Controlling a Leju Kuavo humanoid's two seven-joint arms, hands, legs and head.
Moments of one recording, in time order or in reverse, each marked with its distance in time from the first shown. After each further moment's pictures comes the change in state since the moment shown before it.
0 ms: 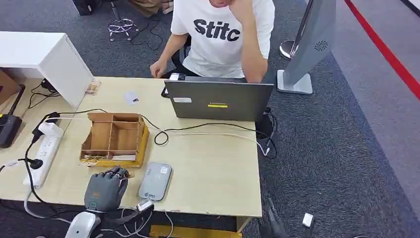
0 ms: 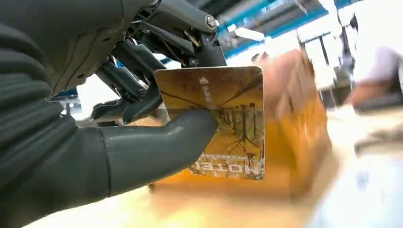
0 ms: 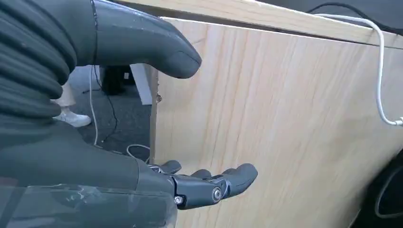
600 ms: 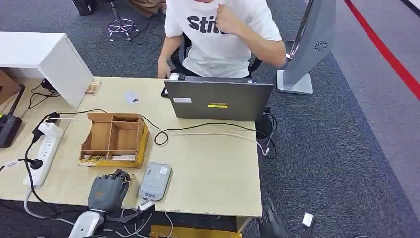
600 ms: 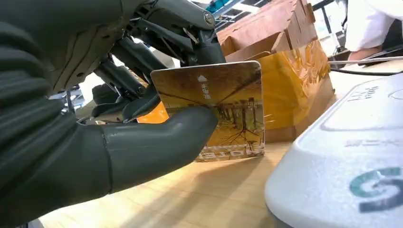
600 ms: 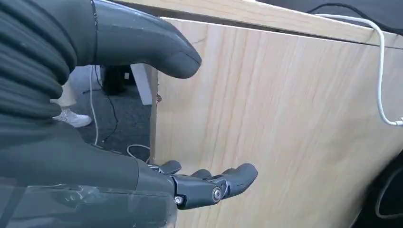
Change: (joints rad) left arm -0.039 0.020 -0.029 0.106 -0.016 -0.004 0.048; right arm -0.001 0.000 0.000 0.000 0.000 0.000 0.002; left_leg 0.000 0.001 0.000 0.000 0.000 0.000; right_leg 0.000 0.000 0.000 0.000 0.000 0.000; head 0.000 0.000
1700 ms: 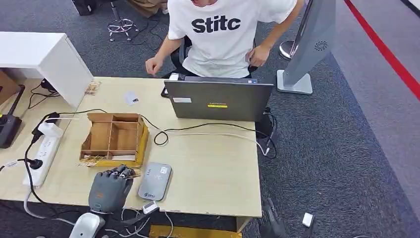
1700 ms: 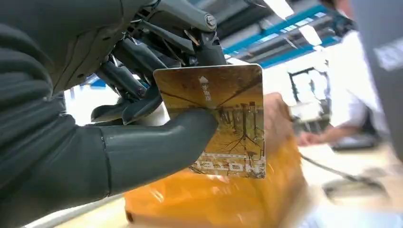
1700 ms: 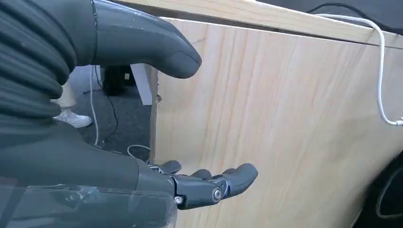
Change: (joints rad) left arm 0.053 -0.028 -0.030 -0.152 -0.005 0.090 -0.092; right arm 0.001 0.000 0.003 0.000 -0.004 0.003 0.006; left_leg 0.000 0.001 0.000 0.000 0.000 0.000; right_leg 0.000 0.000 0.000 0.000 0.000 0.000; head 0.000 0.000
